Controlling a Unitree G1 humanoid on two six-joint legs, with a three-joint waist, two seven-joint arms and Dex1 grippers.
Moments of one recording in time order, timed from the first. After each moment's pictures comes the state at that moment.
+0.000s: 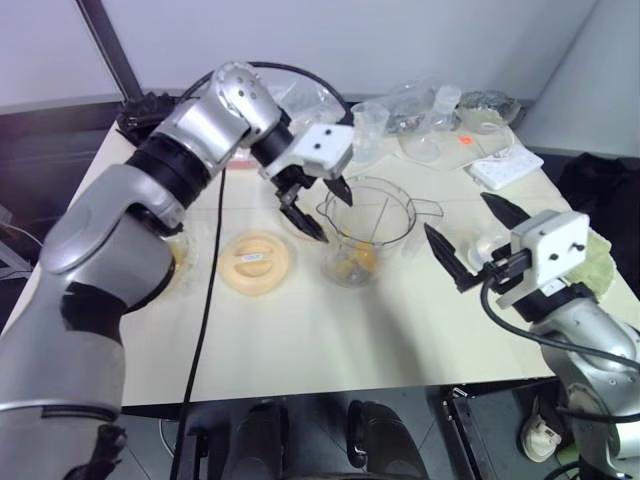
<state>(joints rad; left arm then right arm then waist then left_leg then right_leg) -1.55 0.56 -1.00 0.78 -0.52 -0.11 -1.61 0.03 -0.52 -0.28 -0.83 0.37 0.56 0.33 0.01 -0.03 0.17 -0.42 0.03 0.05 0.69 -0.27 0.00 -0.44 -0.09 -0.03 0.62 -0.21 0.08</state>
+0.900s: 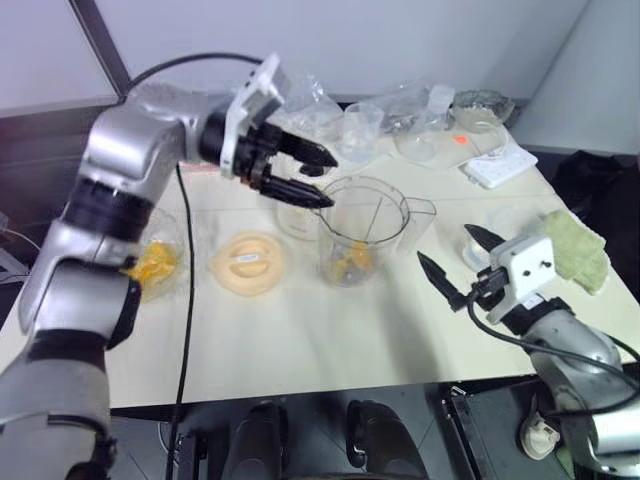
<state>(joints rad) -1.11 0.69 -0.24 0.17 -0.62 0.74 -1.31 0.06 -0.52 -0.20 -0.57 0.32 0.40 0.44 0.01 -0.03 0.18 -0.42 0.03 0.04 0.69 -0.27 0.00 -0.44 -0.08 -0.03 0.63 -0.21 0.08</state>
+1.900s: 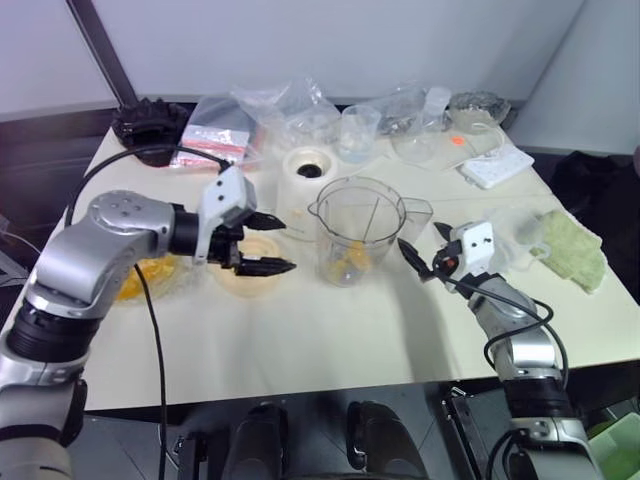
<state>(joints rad) -0.64 0.86 -0.13 -0.29 -0.53 0.77 -1.08 -0.26 -0.38 -0.11 0.13 0.23 0.11 0.50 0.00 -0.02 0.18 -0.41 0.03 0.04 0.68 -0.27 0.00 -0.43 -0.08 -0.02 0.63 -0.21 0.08</state>
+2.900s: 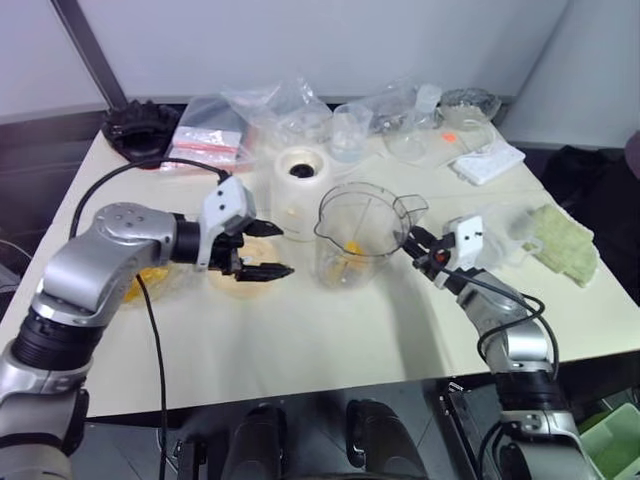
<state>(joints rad) -0.59 0.84 -0.13 -0.28 -0.51 0.76 -1.06 -0.32 -0.35 -0.10 0.14 0.32 0.21 0.56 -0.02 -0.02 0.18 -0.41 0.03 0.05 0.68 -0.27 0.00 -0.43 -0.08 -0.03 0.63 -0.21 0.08</state>
